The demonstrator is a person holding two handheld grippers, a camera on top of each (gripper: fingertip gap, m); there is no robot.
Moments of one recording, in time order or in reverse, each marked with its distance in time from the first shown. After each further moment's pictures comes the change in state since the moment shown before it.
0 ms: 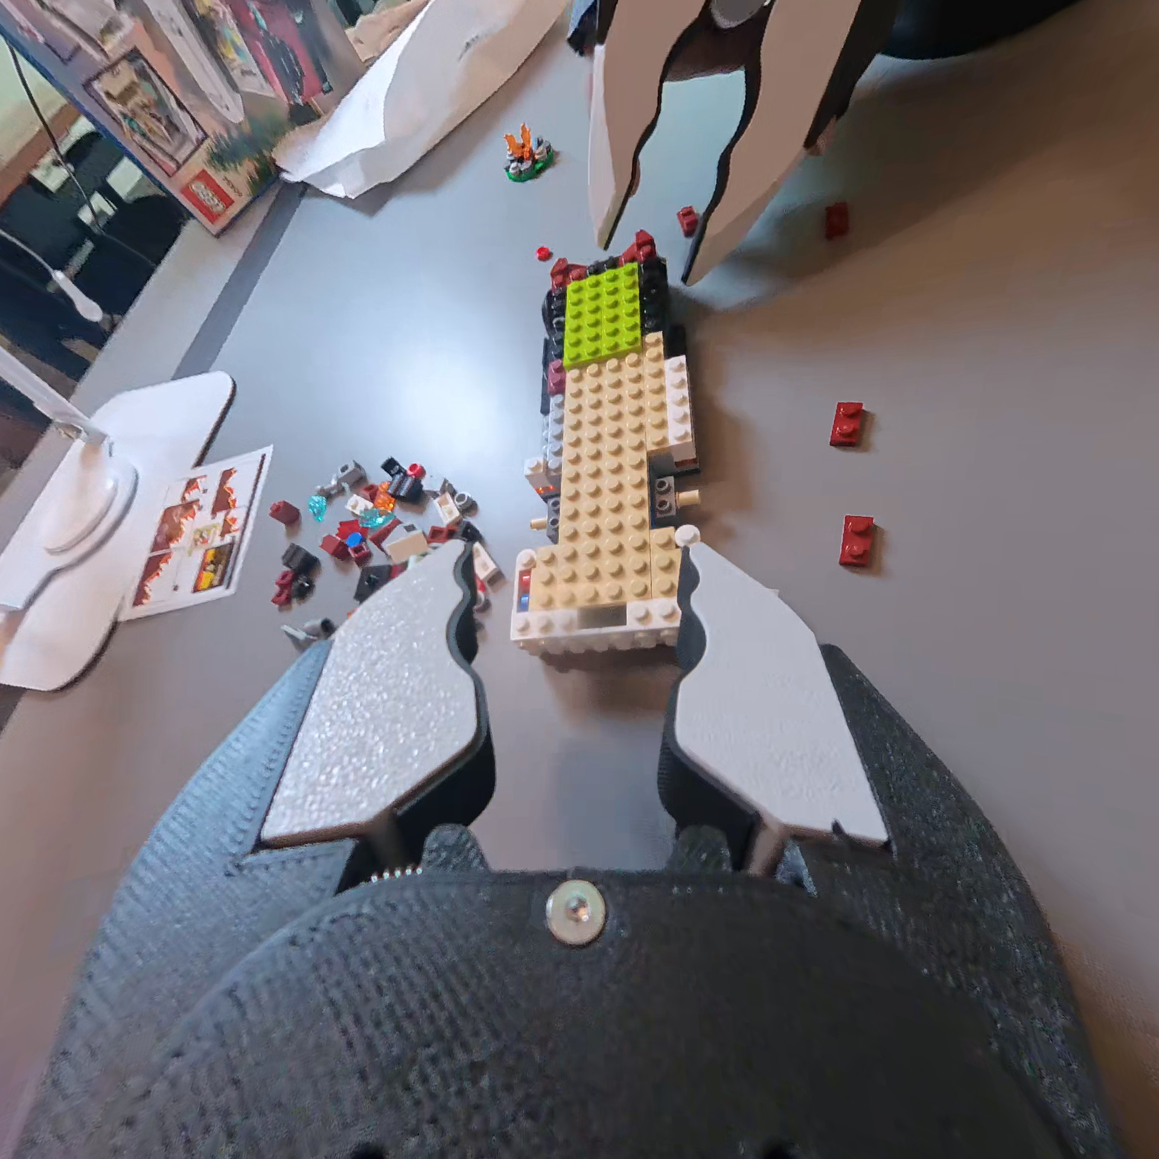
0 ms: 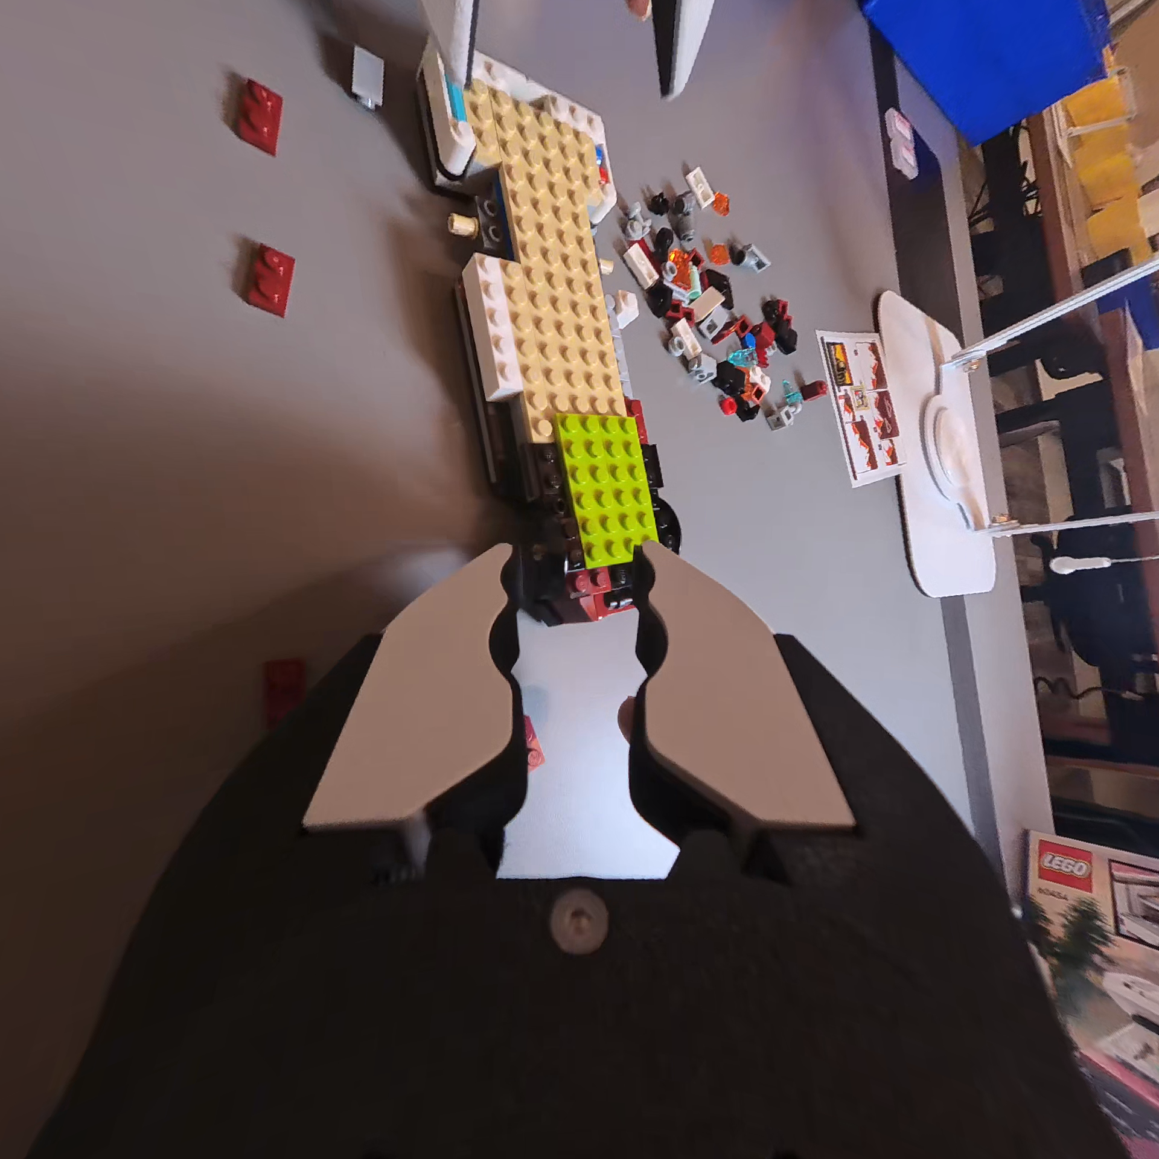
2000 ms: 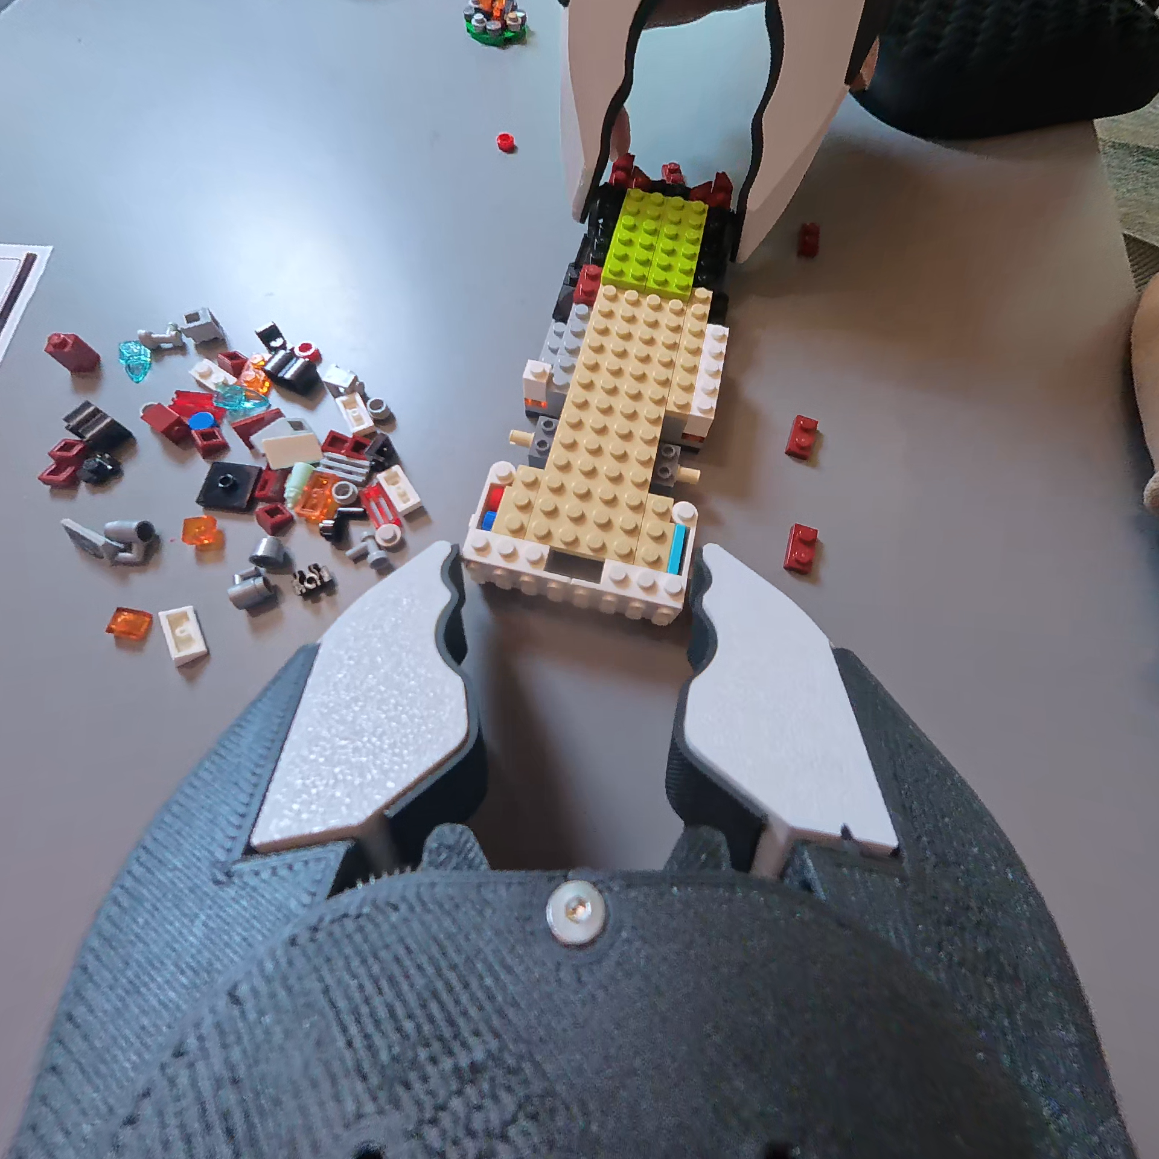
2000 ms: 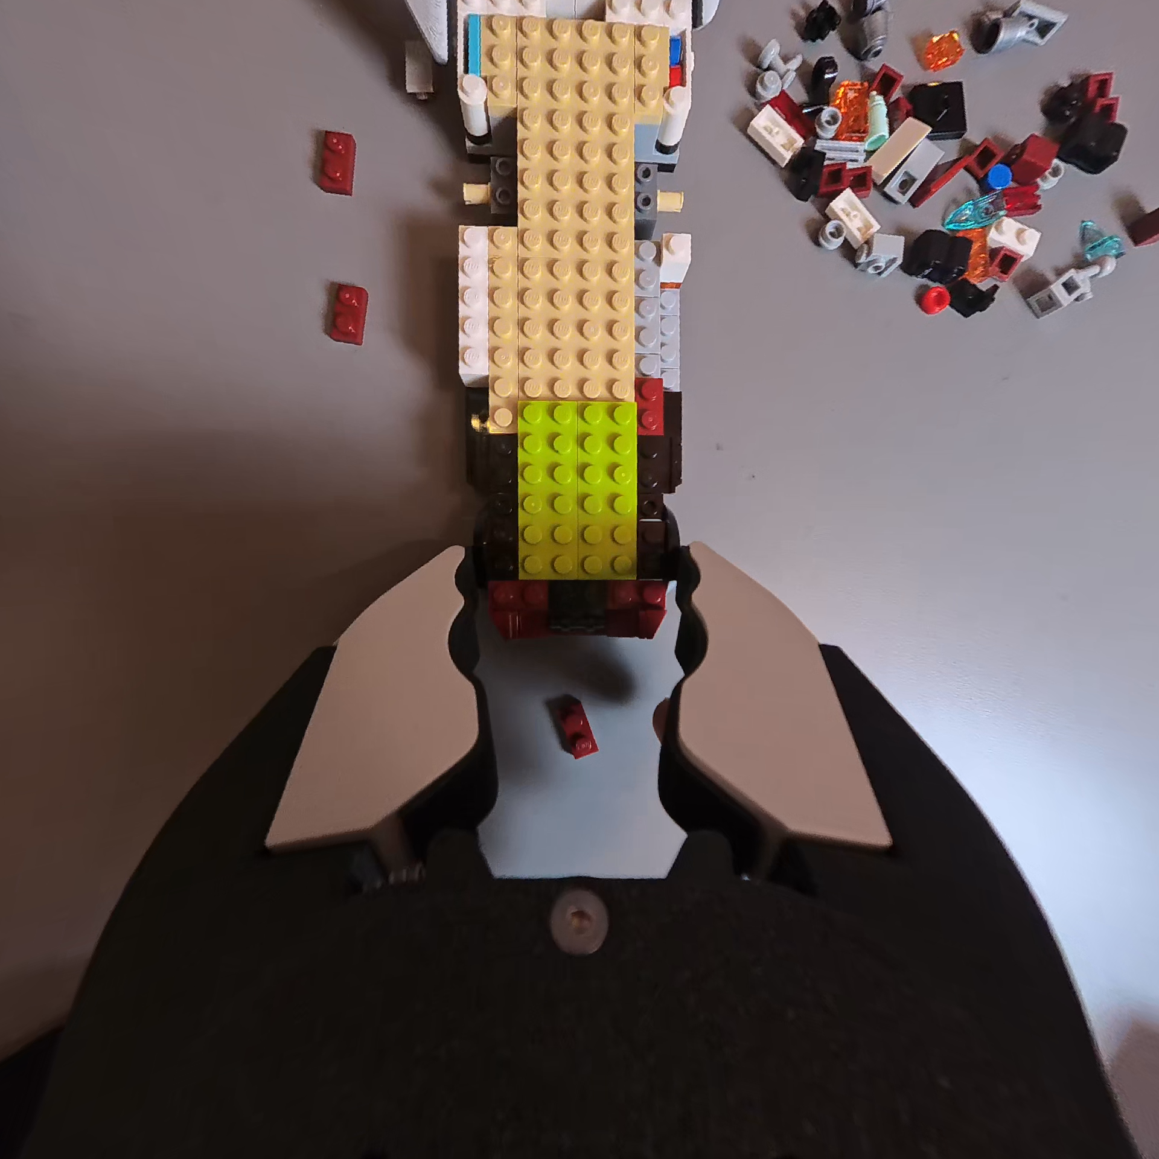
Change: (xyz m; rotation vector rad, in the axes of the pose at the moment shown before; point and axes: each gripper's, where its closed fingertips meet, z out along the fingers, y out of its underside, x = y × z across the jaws) left arm 0.009 0.016 0.015 -0.071 0.201 -0.337; right arm -0.018 0.008 0.004 -0.134 -0.471 0.288
